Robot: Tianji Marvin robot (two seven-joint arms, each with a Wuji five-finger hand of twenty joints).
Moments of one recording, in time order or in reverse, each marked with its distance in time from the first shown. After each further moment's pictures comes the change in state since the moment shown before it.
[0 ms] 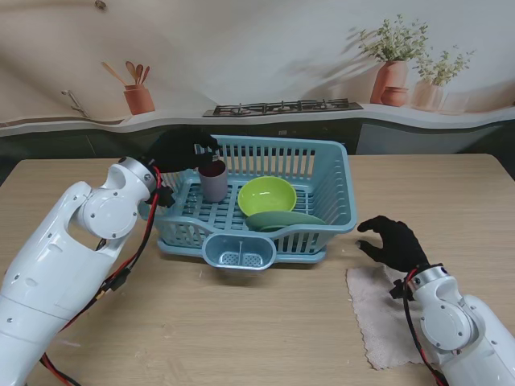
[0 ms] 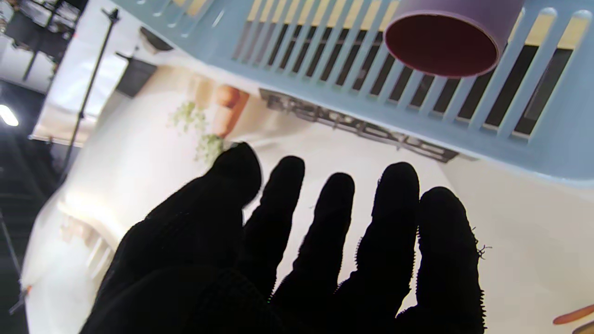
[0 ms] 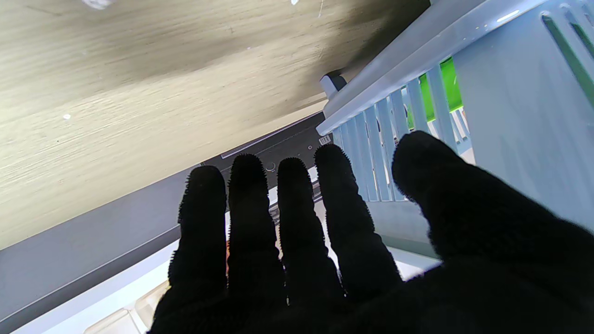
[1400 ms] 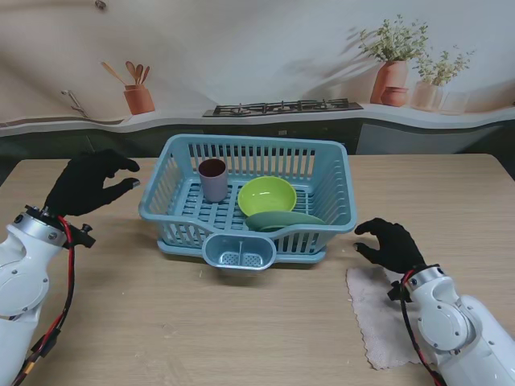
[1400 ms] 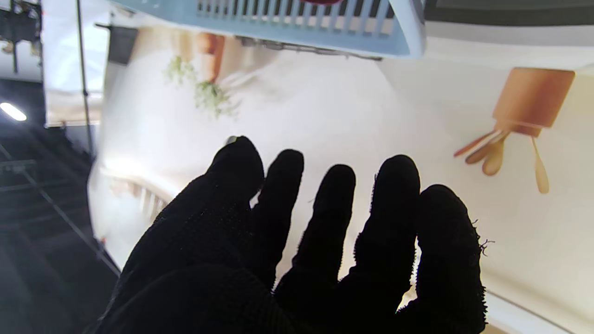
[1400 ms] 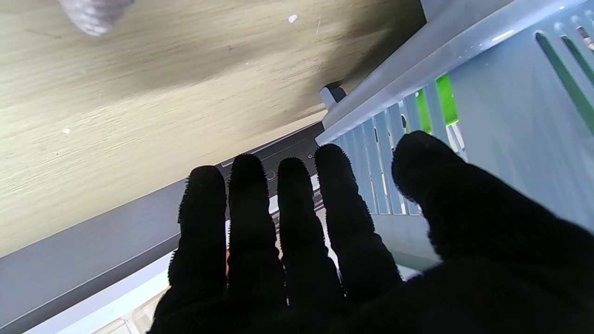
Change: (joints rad) left arm 0.468 0.013 -0.502 -0.181 0.184 -0.432 0.234; right arm -0.001 0.003 -0.016 -0.006 -0.005 0.021 0.015; left_hand 0.073 0.013 -0.136 0.002 0.012 -0.012 0.099 0.009 0.060 0.000 0.064 0.034 0.072 0.001 0.101 0.065 0.068 0.013 0.061 0.062; right_hand 0.000 0.000 0.000 0.000 0.000 0.000 0.003 0.003 0.001 0.000 0.000 0.000 0.000 0.000 0.000 0.000 0.000 0.000 0.000 0.005
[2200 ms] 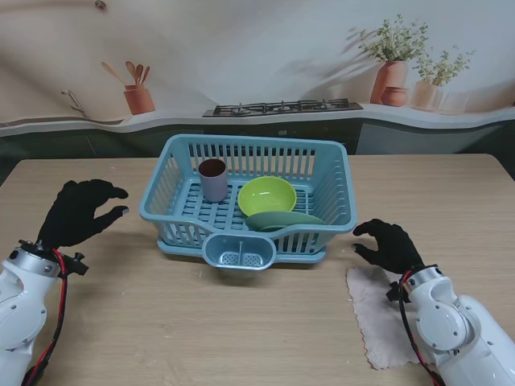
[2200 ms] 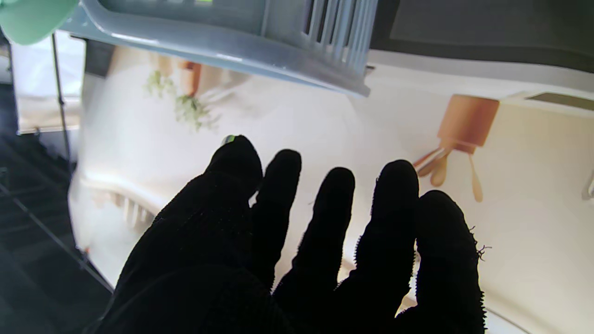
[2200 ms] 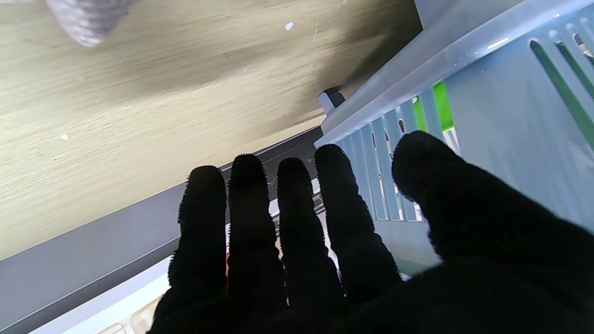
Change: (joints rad) left arm 0.111 -0.018 -0.037 0.083 0.121 -0.059 0.189; right arm -0.003 0.001 -0.007 -0.010 -0.001 0.014 0.011; left_hand 0.000 0.001 -0.019 0.000 0.000 -0.016 -0.012 -0.006 -0.020 -0.001 -0.032 0.000 -0.053 0.000 -0.074 -0.014 -0.073 -0.001 -0.003 0.000; right_hand 0.000 0.000 0.000 0.000 0.000 0.000 0.000 0.000 0.000 0.000 0.000 0.000 0.000 0.000 0.000 0.000 0.000 0.000 0.000 0.000
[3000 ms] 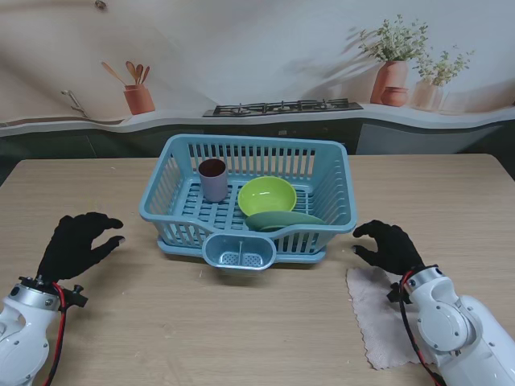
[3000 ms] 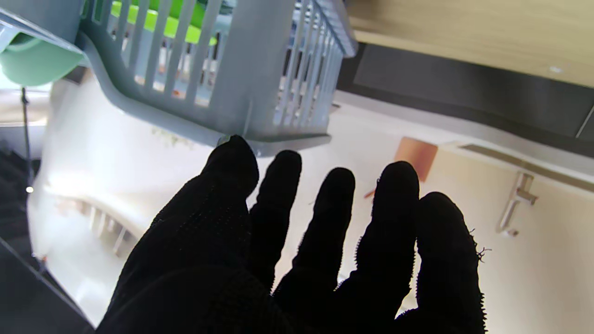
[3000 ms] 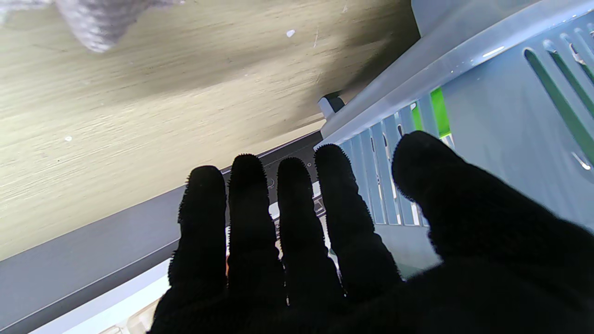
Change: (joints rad) left arm 0.128 -0.015 0.000 0.038 0.017 0.034 0.106; right arm -0.009 0.002 0.008 -0.014 -0.008 0.002 0.020; left_hand -0.003 0.025 -0.022 0.000 0.000 0.002 -0.026 0.001 0.000 0.000 -0.014 0.000 -0.012 0.005 -0.017 -0.009 -0.025 0.000 -0.012 0.000; right_hand 0.000 0.000 0.000 0.000 0.000 0.000 0.000 0.000 0.000 0.000 0.000 0.000 0.000 0.000 0.000 0.000 0.000 0.000 0.000 0.000
